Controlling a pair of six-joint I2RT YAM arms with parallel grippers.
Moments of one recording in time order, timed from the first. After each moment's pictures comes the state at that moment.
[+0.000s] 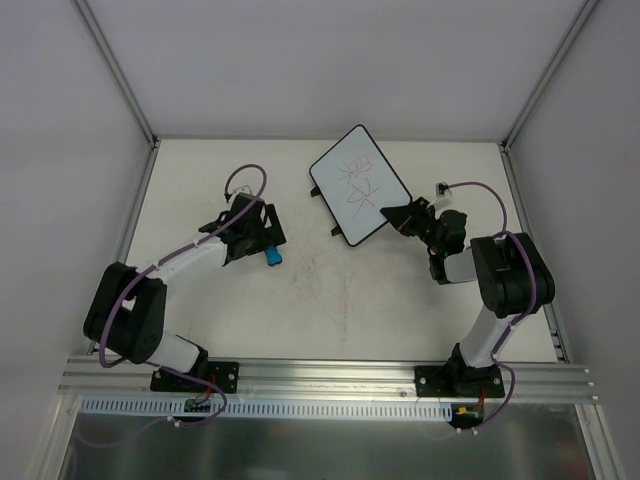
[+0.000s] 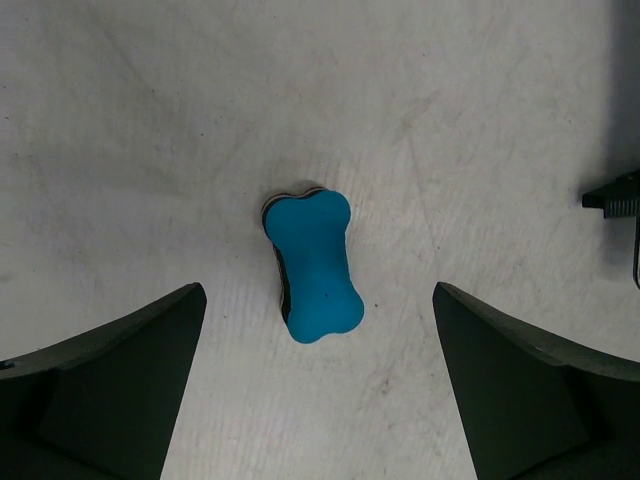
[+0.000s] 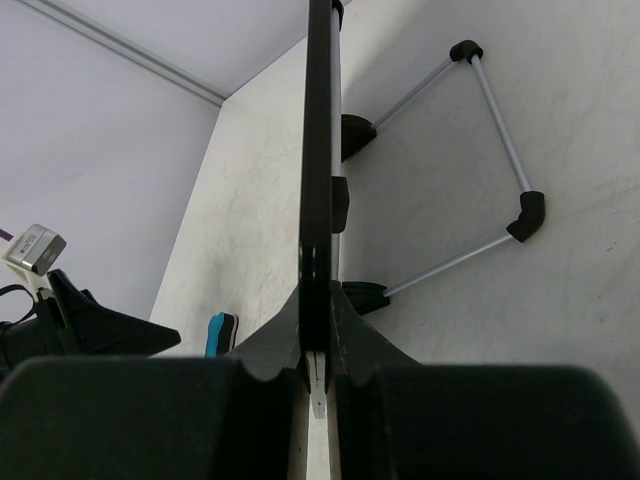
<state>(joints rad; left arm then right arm) -0.43 1.44 0.82 -0.26 -0.16 -0.67 0.16 1.78 0.55 1.14 -0.45 0.87</state>
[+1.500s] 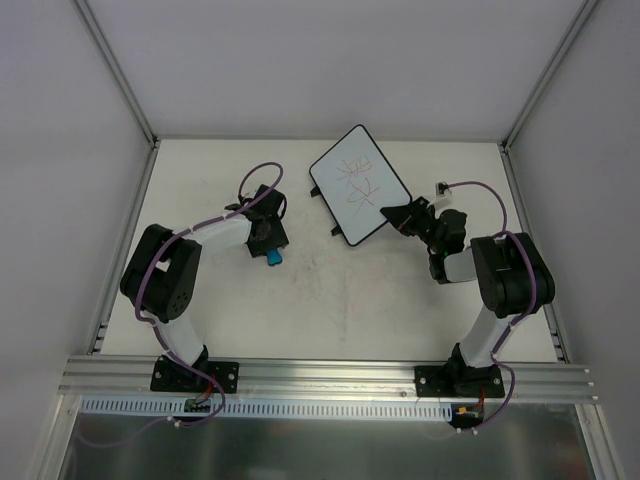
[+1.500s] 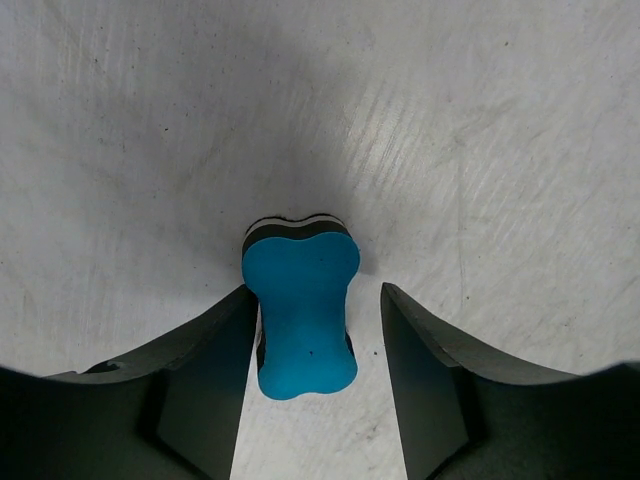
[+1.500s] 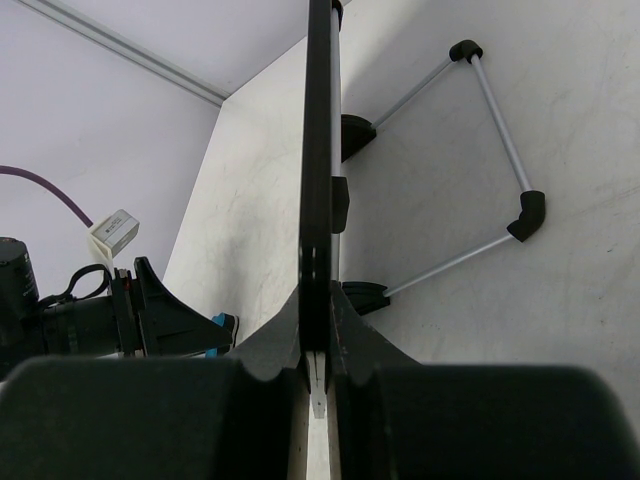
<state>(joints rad) -0.46 1.75 1.06 -0.45 -0.19 -0.80 0.16 1.78 0.55 1.13 -0.45 0.87</state>
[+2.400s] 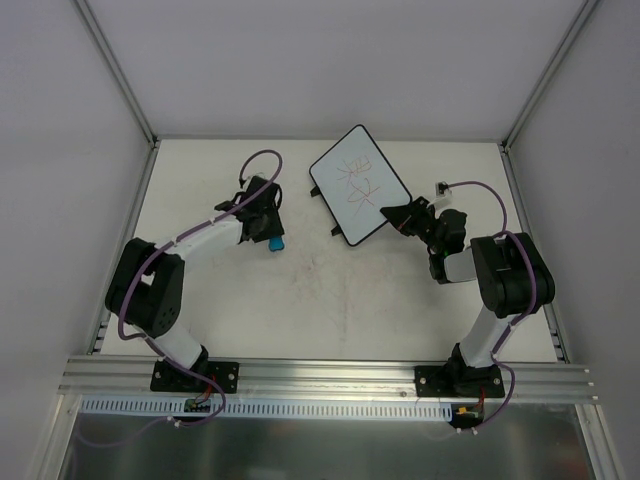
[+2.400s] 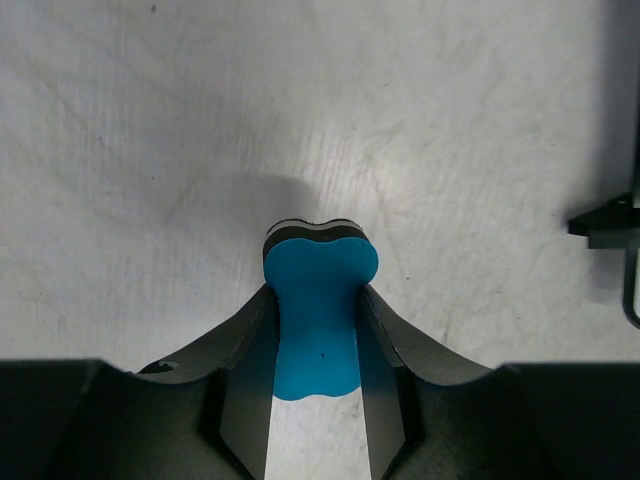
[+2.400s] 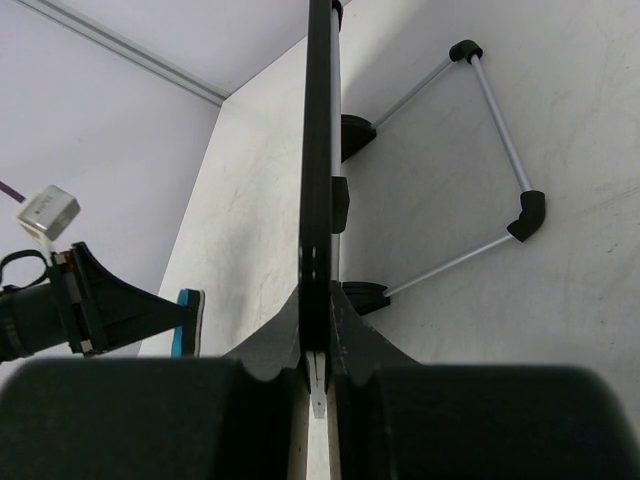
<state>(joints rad) -0.46 1.65 1.06 -0.40 -0.18 -0.68 0.16 1.78 0.55 1.13 -0.45 0.87</state>
